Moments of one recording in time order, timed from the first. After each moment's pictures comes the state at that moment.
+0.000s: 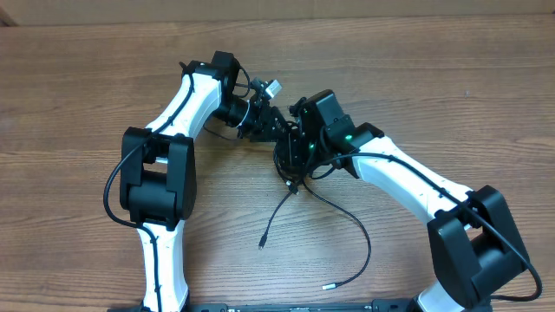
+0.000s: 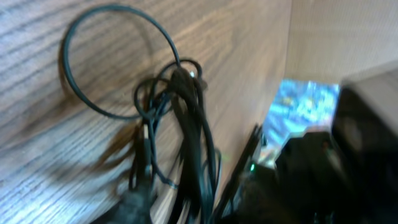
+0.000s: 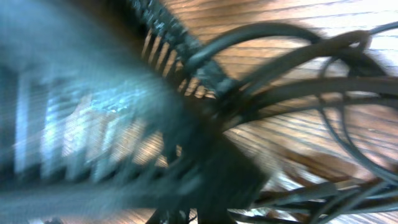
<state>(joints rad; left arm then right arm) -0.22 2.25 1.74 -1.12 1.03 0.10 0.54 1.78 1.17 -0.40 -0.41 0.51</state>
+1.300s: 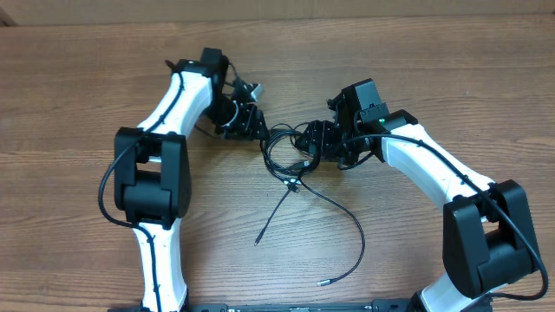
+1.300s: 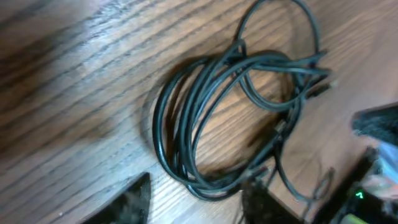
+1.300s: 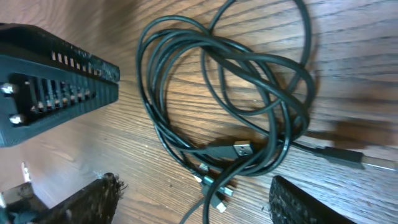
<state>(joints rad) -0.20 2.25 1.75 -1.08 0.59 0.09 0.35 1.78 1.17 -0.55 -0.49 0.55</state>
